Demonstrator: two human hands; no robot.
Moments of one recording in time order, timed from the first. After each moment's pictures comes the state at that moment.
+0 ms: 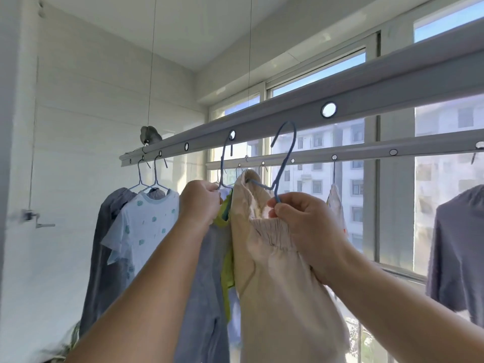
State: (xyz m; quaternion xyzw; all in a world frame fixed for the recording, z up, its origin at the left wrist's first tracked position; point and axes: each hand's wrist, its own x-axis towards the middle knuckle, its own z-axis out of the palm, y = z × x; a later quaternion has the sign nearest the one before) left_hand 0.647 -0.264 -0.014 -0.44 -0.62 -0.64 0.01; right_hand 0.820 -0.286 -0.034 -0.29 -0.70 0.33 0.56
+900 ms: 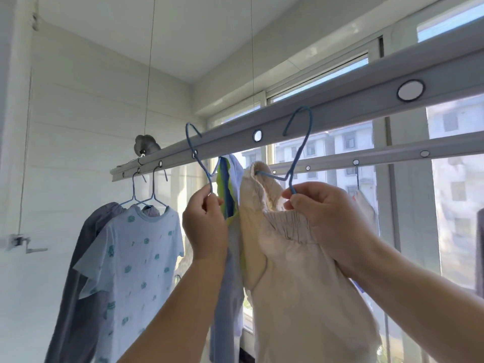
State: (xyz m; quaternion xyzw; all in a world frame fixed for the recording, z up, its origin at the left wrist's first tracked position) left_hand 0.582 -0.220 -0.033 -0.38 -0.42 -0.82 0.06; right_hand 0.752 -0.252 -0.014 -0.29 -0.70 0.26 0.60
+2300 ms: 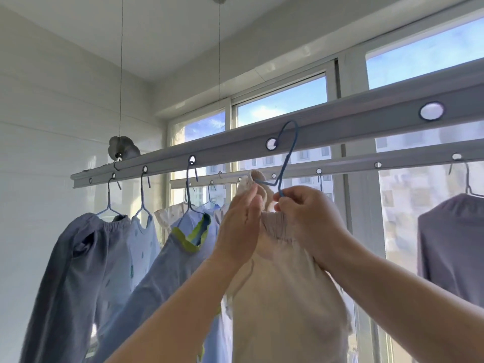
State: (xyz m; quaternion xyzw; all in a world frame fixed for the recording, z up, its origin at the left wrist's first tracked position) left_hand 0.619 -0.166 -0.025 -0.69 -0.39 -0.61 0.02; right_hand 0.738 -0.207 -0.002 -0.40 -0.68 0.11 0.61
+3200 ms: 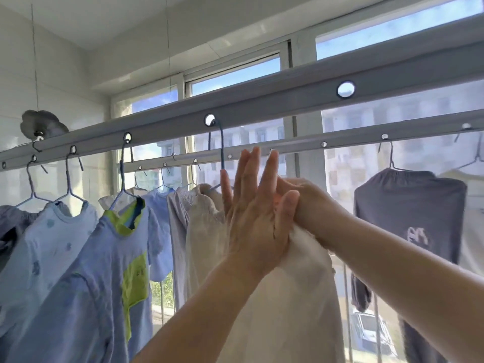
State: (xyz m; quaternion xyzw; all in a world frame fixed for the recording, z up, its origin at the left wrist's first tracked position) left_hand 0.703 -0.192 -0.052 -0.70 -0.28 -0.62 0.24; right_hand 0.798 -0.211 -0.020 -0.35 -0.68 0.31 0.56
